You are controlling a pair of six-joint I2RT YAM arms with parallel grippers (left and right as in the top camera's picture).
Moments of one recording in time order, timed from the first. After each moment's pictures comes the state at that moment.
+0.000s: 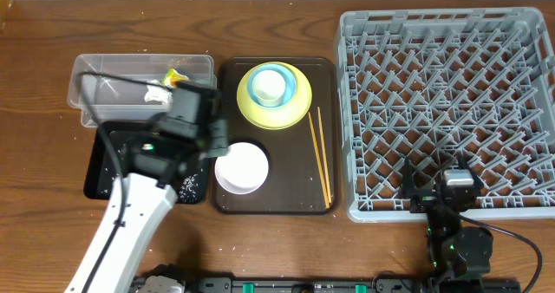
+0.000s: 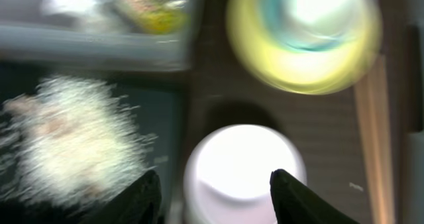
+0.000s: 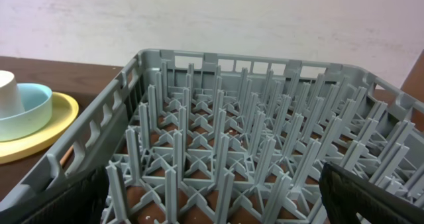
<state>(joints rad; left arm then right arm) -0.29 1.22 1.11 -0.94 -0.14 -0.39 0.07 0.01 0.01 -0.07 0.05 -0.05</state>
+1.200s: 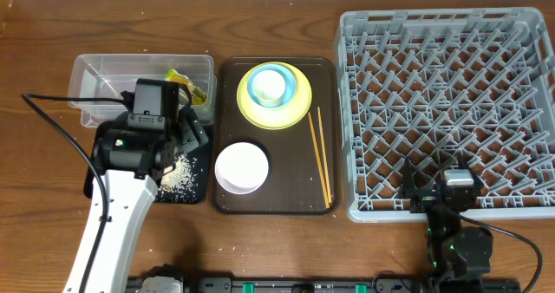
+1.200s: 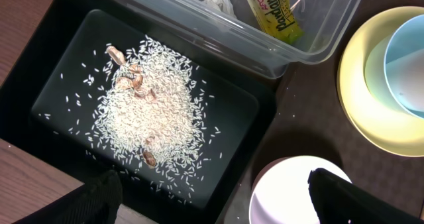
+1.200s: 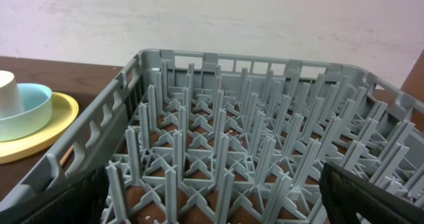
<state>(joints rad) -0.11 1.23 1.11 -1.00 -0.20 -0.54 0.07 0.01 0.01 -0.07 0.05 -0.05</state>
